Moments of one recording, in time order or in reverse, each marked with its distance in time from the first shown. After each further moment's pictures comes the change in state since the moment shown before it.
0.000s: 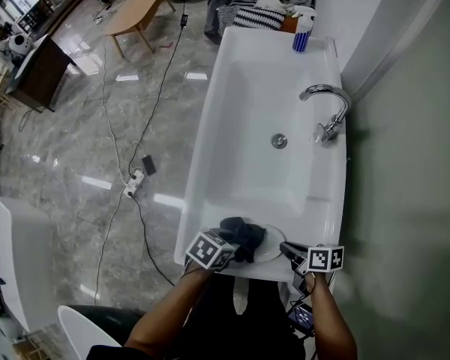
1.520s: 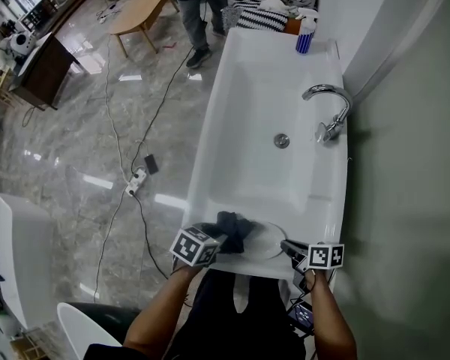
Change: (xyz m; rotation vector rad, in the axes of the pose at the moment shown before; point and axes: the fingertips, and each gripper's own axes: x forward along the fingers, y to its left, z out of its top) left arm -0.044 0.030 -0.003 -0.032 -0.096 0.095; right arm 0.002 0.001 -0.002 0.000 -0.002 -0.005
